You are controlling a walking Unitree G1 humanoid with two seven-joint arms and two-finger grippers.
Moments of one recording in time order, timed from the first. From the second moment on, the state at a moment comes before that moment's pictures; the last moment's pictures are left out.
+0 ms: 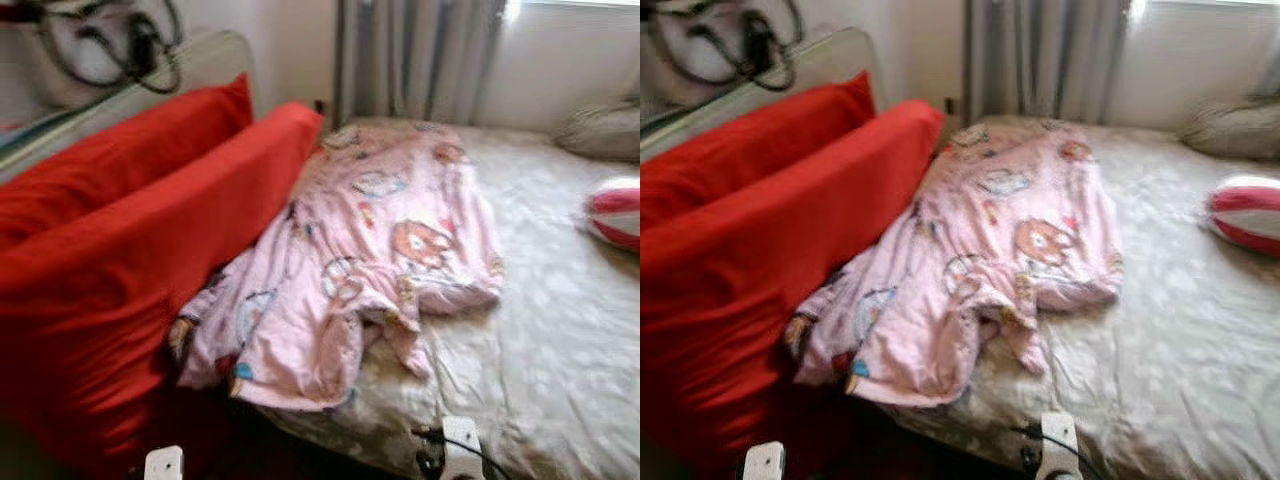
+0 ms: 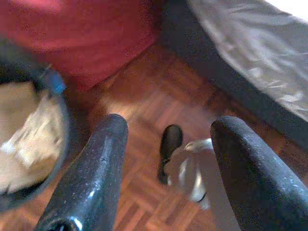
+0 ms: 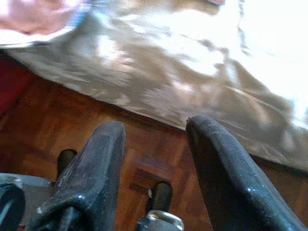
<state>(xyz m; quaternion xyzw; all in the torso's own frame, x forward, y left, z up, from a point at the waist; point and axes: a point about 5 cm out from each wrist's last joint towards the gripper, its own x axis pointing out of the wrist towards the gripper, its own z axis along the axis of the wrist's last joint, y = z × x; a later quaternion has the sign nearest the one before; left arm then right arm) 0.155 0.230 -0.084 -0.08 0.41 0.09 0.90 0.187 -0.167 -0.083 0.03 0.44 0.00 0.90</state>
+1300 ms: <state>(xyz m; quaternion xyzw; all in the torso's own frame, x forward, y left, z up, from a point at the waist) 0.167 0.203 -0.084 -0.09 0.40 0.07 0.91 0.182 -0.173 -0.085 0.04 0.44 -0.01 0.90</state>
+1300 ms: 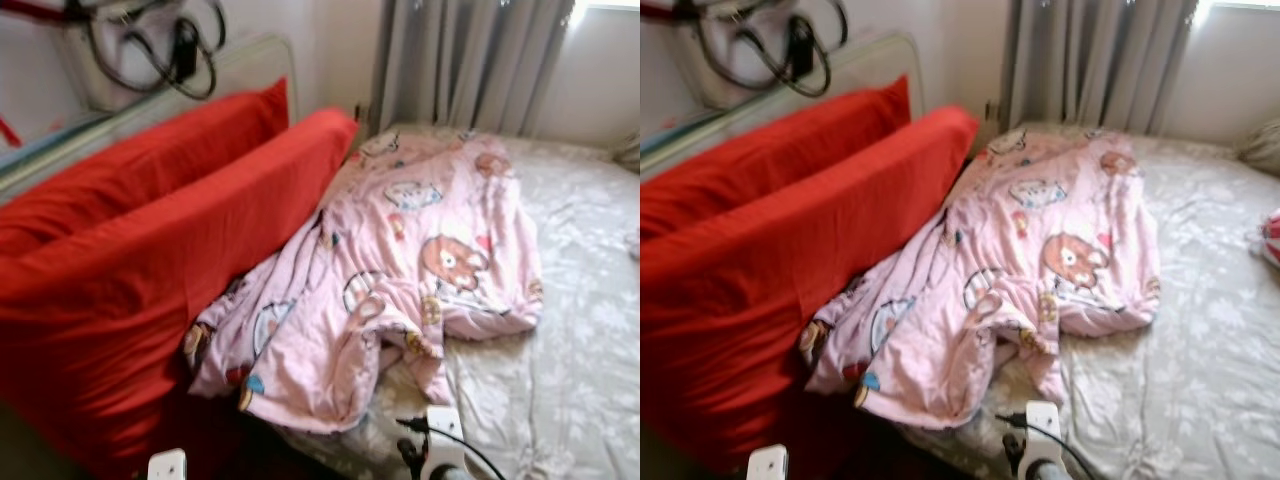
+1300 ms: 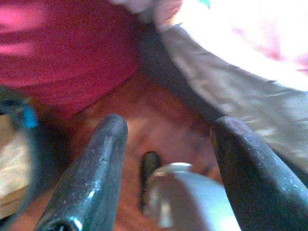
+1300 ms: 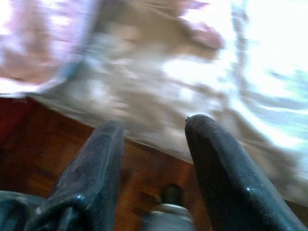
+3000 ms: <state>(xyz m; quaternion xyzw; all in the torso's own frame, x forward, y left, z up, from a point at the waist) 0.247 0.204 0.020 -0.06 0.02 0.02 1.00 0.244 -0.194 -0.027 0.04 0.19 -0.06 0.98</state>
